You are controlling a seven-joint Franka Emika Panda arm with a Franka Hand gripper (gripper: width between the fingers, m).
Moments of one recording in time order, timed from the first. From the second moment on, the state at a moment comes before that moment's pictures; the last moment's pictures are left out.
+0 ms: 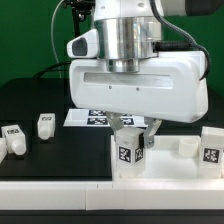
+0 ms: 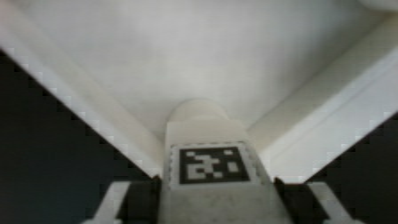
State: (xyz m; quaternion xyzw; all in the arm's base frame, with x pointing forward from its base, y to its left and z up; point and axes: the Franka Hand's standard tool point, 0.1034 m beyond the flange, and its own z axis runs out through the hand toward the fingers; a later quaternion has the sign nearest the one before) arm 0.631 0.002 0.071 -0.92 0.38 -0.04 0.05
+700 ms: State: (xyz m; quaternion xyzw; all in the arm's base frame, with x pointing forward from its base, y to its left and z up) arm 0.639 0.010 0.075 -0.62 0.78 0.00 0.07
